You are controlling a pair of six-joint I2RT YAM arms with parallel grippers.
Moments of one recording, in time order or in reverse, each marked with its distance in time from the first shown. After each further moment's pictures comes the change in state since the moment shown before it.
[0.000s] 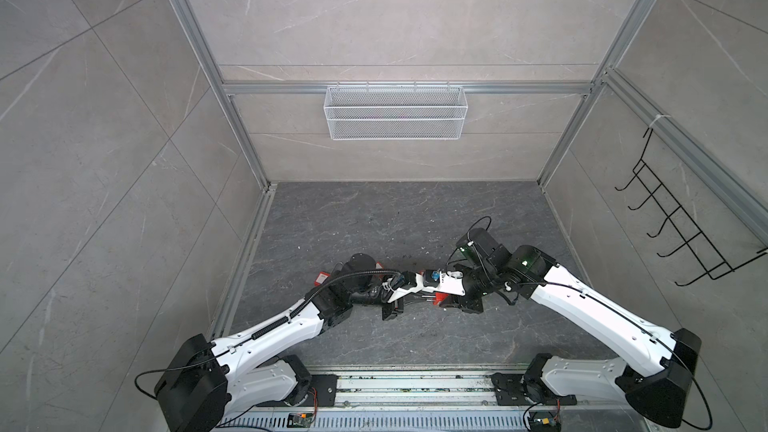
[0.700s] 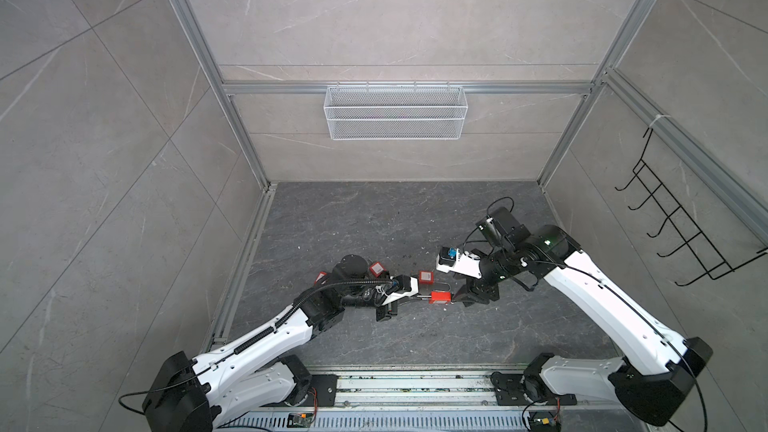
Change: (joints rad) left arm 0.016 -0.098 0.000 -0.103 -0.010 0.067; right arm -0.171 0.072 0.200 -0.292 -0.079 -0.007
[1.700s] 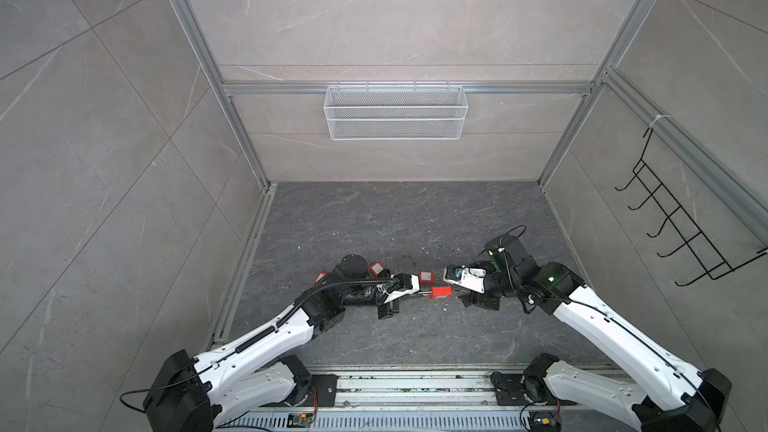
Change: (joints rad) left arm -0.007 0.008 0.000 0.043 -0.034 -0.029; right arm -0.002 -0.275 -0.422 0.385 0.233 -0.073
